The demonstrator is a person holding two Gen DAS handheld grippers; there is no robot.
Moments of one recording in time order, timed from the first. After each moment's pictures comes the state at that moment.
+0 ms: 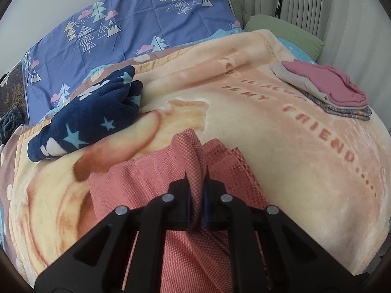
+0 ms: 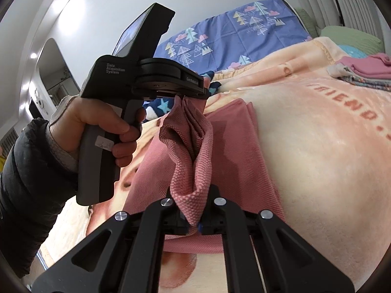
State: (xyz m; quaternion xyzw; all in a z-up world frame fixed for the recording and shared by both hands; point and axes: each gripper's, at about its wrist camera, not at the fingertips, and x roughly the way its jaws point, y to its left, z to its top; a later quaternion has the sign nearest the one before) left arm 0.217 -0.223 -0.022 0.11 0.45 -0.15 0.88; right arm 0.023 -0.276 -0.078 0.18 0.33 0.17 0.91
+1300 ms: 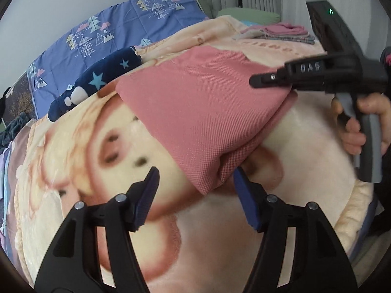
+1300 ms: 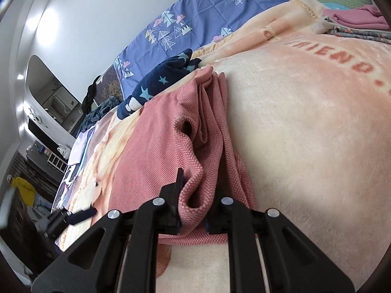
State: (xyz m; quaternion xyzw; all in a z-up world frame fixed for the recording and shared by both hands) left arm -0.017 -0.128 -0.065 0.17 0.40 -0.20 0.88; right arm 0.035 -0.305 -0.103 0.25 0.40 0.17 0.87
